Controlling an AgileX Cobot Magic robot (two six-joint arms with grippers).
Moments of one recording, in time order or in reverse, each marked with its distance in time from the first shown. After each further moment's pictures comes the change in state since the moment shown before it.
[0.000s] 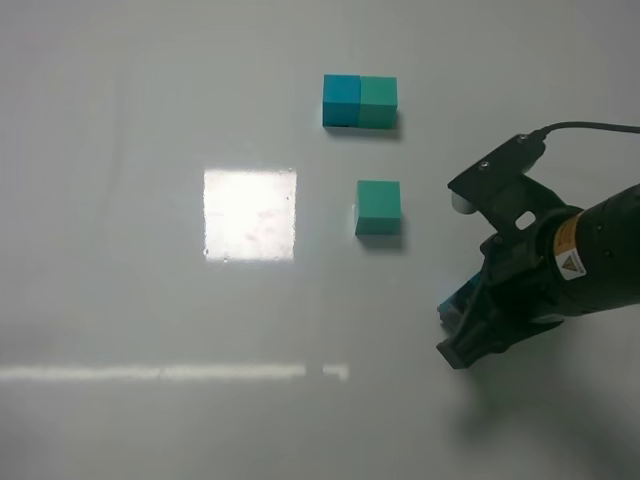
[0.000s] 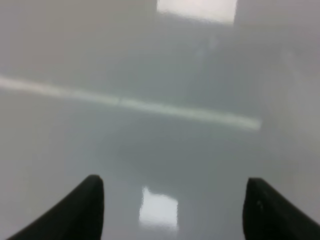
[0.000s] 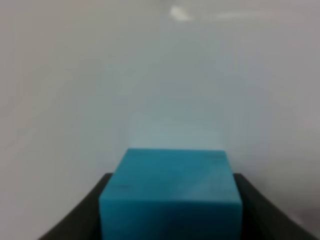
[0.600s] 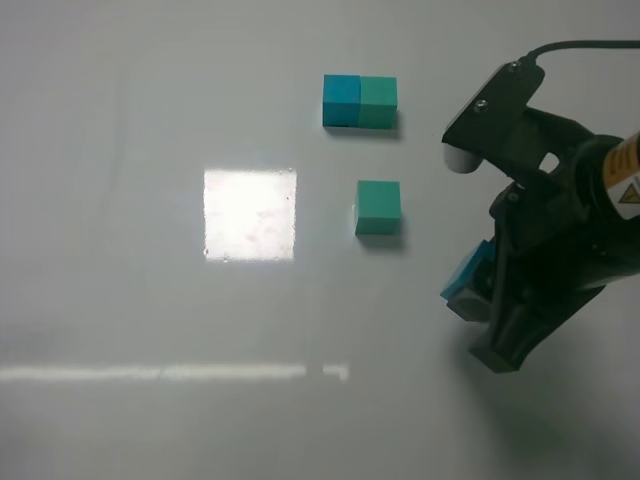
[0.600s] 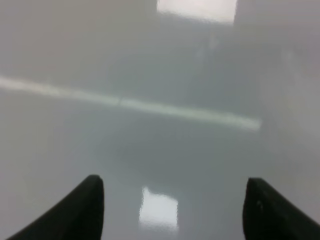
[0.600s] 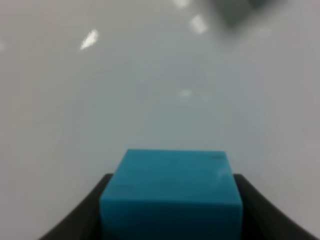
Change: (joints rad) left arm 0.000 0.000 0.000 0.000 0.000 0.000; right arm 0.166 -0.044 -0.212 -0.001 0.276 -0.186
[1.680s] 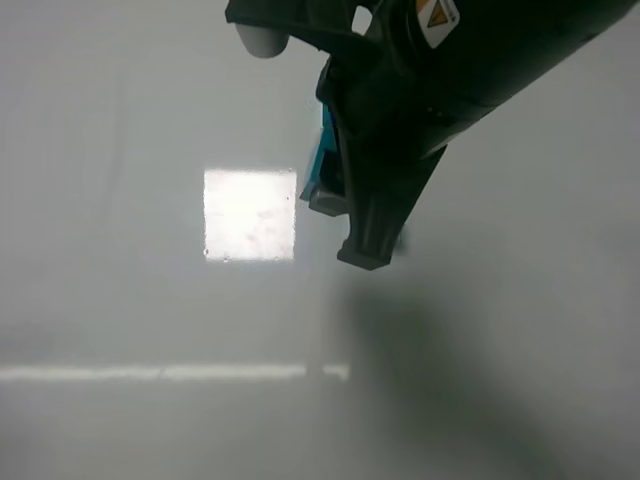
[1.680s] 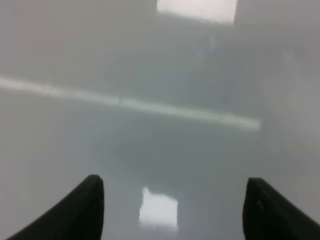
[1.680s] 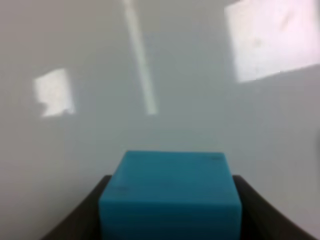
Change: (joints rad) left arm 0.000 0.000 0.000 0.000 0.000 0.000; right arm 0.154 0.294 -0.435 -0.044 -0.006 -0.396
